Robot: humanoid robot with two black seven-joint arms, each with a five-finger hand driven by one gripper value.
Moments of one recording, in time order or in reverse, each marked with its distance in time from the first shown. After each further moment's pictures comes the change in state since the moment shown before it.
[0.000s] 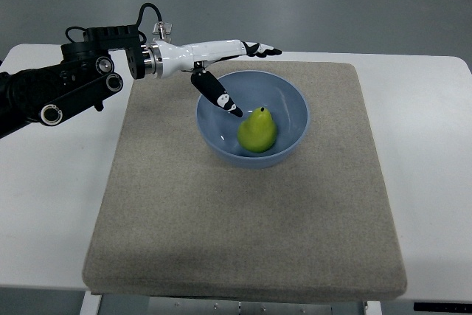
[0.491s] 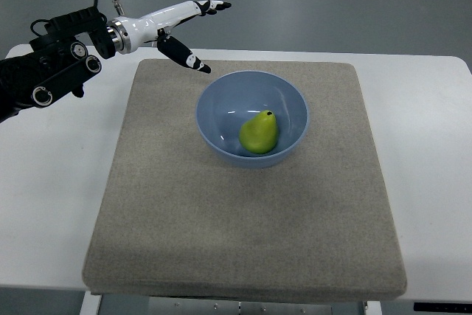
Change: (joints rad) left arm -0.010 0.000 -0.001 0.239 -0.110 0.134 0.000; right arm 0.000 0.000 0.000 0.000 0.000 0.000 0.000
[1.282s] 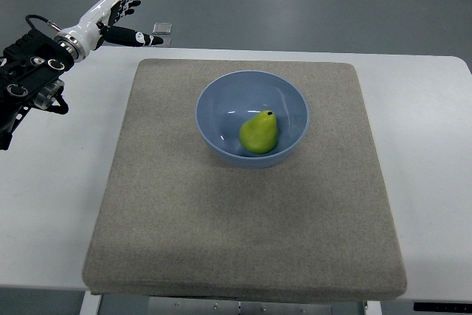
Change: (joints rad) left arm 0.093 -0.019 0.010 0.233 -0.535 0.075 0.021; right arm 0.000 0.000 0.000 0.000 0.000 0.000 0.000
